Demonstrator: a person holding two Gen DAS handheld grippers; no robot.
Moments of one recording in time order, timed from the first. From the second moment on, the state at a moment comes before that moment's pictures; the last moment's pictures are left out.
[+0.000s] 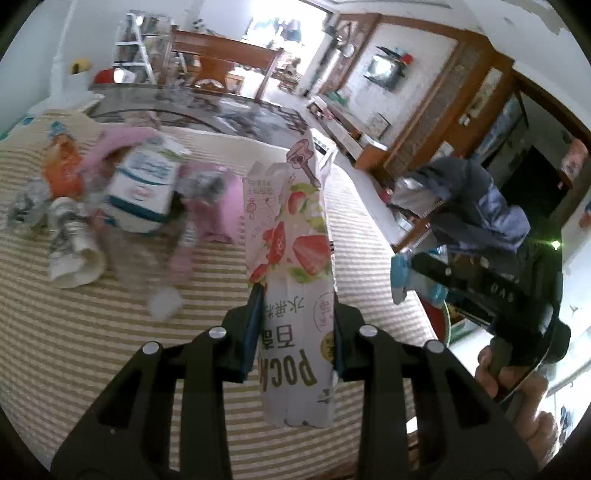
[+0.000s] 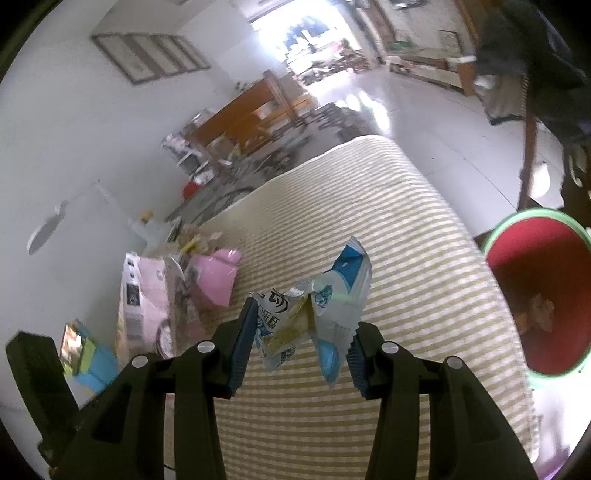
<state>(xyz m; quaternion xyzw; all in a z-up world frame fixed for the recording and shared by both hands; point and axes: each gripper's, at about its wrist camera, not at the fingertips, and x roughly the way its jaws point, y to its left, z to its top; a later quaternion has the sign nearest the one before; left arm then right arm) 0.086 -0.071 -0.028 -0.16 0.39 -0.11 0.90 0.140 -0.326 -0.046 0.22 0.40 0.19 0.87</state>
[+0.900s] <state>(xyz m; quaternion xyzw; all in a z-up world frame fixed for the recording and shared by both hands) 0.111 -0.155 -0.038 -0.14 0.42 -0.19 0.88 0.136 -0.437 -0.031 0.30 0.35 0.05 0.89</state>
